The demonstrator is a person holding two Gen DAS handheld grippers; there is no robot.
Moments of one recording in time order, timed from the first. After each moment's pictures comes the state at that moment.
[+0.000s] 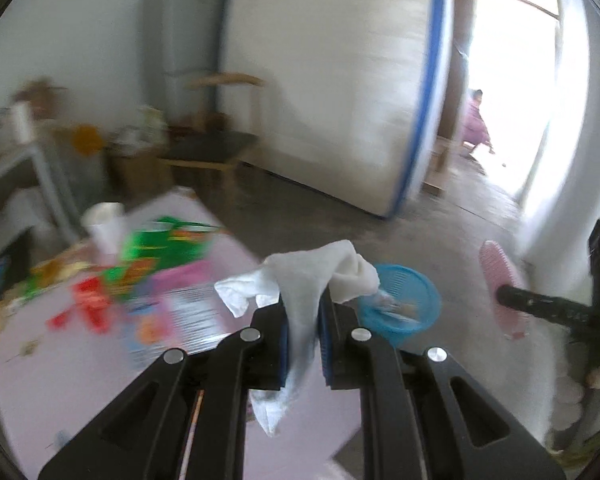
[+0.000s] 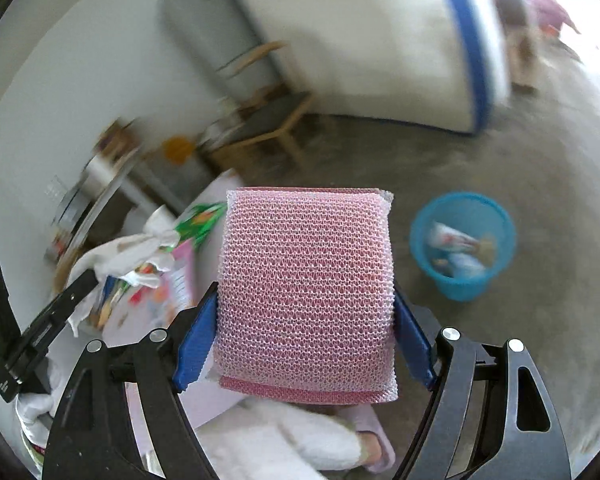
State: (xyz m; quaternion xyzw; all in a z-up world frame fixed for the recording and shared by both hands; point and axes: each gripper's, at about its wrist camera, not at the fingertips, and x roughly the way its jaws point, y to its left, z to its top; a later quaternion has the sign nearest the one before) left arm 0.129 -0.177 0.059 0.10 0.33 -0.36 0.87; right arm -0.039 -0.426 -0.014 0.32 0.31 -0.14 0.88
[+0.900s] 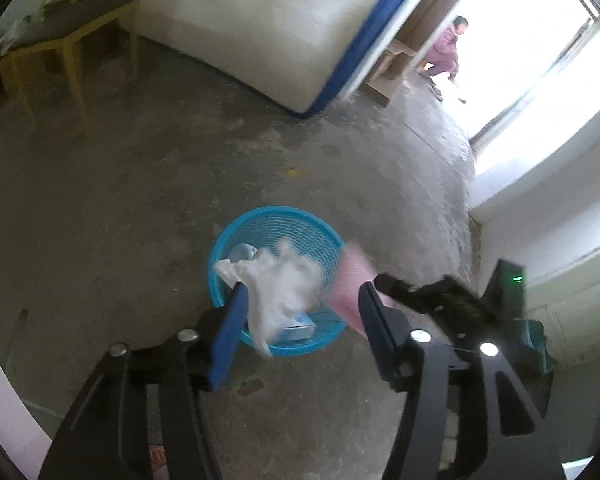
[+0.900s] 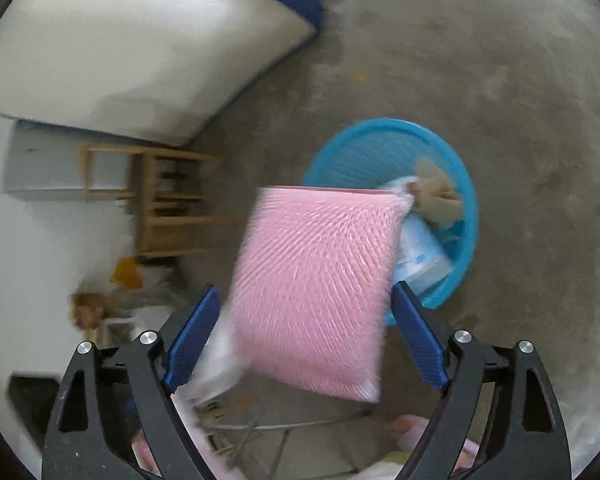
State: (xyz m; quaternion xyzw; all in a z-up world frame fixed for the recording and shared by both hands) left arm 0.234 -0.501 -0.129 0.07 0.54 -0.43 0.73; right arm 0.042 -0.661 -0.239 0.62 0.33 -0.24 0.67
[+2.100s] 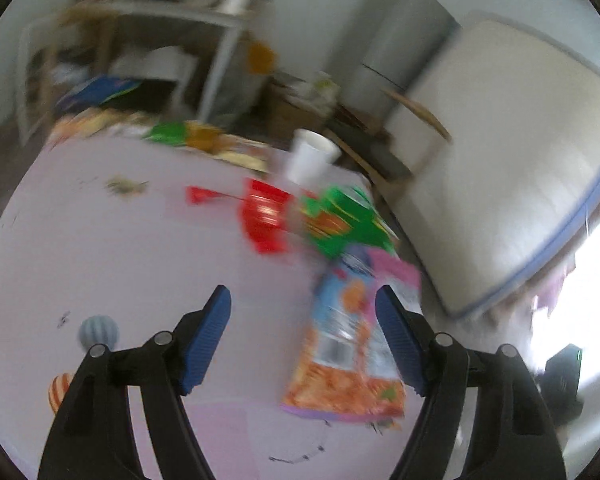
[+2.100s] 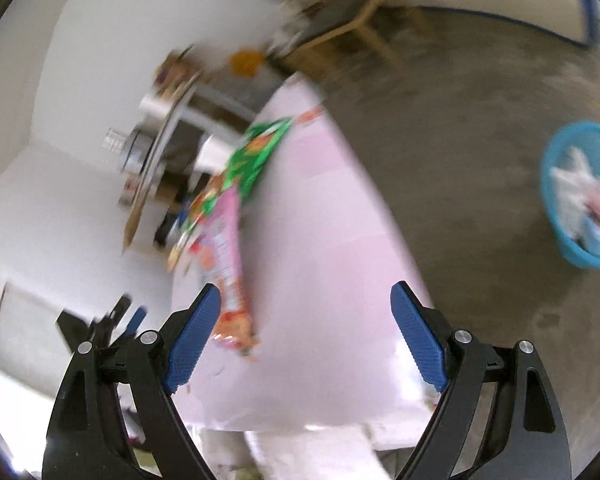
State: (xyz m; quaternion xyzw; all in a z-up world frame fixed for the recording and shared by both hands) left arm 0.204 0.073 -0.012 -0.21 0.37 -0.10 0.90; right arm 0.165 -0.376 -0.074 0.35 0.44 0.15 0.81
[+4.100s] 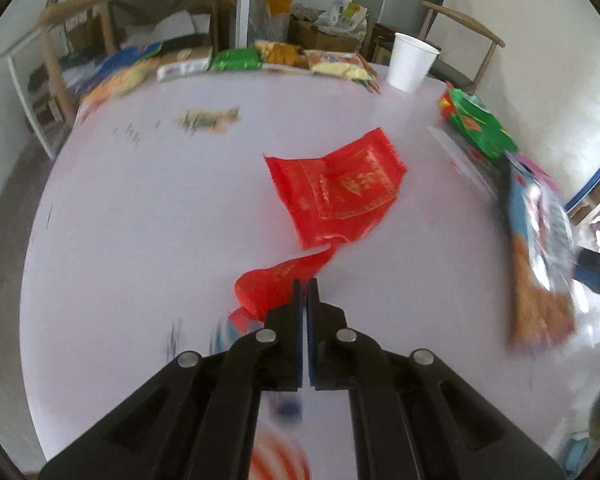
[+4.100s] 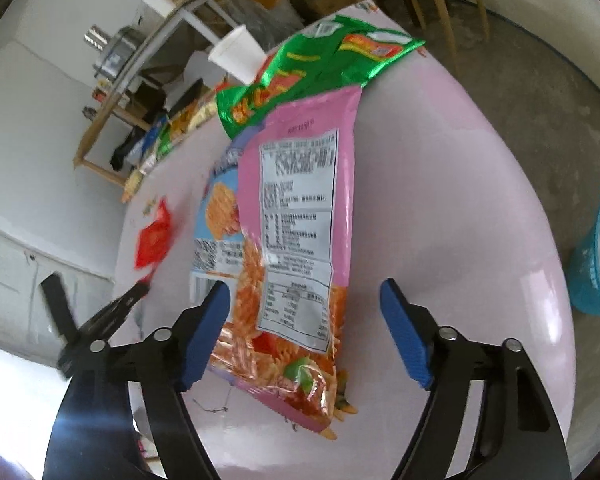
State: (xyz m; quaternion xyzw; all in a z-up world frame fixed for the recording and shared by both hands) left arm 0.216 0.140 -0.107 -0.04 0.49 -0.07 0.87; right arm 0.245 -0.228 -0.108 0.22 0.53 0.11 0.81
